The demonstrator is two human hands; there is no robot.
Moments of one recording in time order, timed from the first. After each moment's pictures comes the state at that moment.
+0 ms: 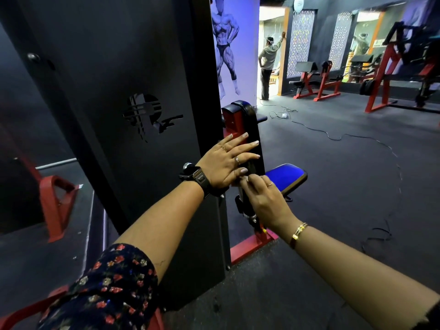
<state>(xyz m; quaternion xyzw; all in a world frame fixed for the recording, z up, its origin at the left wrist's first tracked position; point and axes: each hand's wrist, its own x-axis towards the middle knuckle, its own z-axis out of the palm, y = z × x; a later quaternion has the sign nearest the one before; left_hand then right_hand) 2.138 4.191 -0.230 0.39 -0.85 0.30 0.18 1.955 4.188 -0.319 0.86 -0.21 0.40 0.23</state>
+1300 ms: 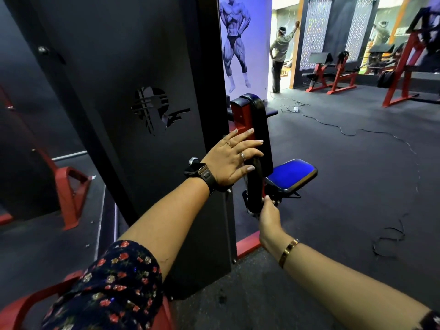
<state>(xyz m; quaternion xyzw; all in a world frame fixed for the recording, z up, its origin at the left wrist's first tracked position) 2.138 4.192 -0.237 0.39 -0.84 0.30 0.22 1.989 4.213 -0.362 0.36 -0.53 0.44 -0.63</state>
